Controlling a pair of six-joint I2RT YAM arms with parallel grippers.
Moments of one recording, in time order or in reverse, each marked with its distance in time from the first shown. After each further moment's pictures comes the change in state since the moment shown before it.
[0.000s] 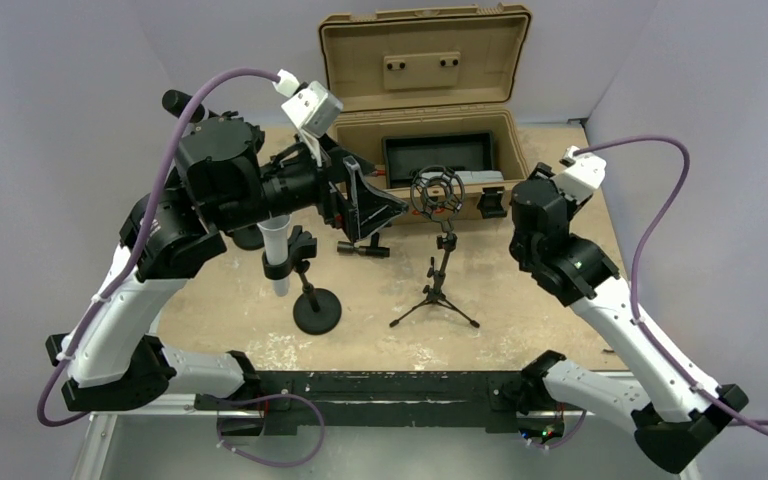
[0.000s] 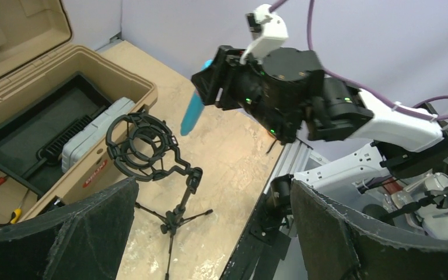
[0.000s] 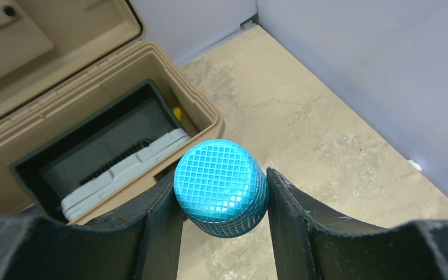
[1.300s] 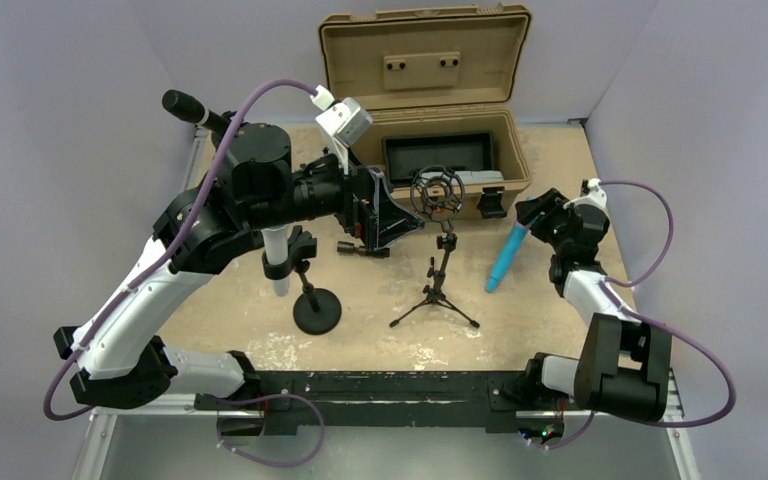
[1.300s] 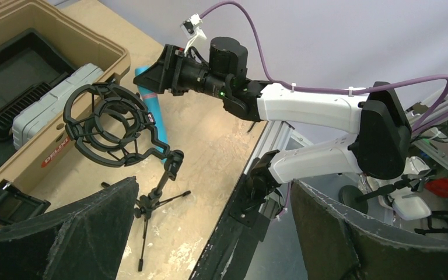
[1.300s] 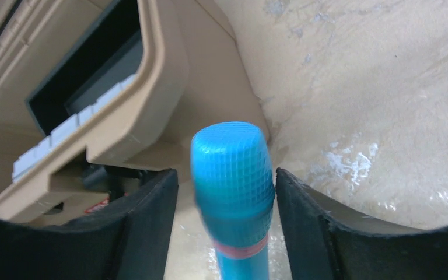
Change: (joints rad) left arm -0.001 0.010 -0.126 0.051 0.084 -0.083; right arm -0.868 0.274 -0.631 0.981 -1.373 0.026
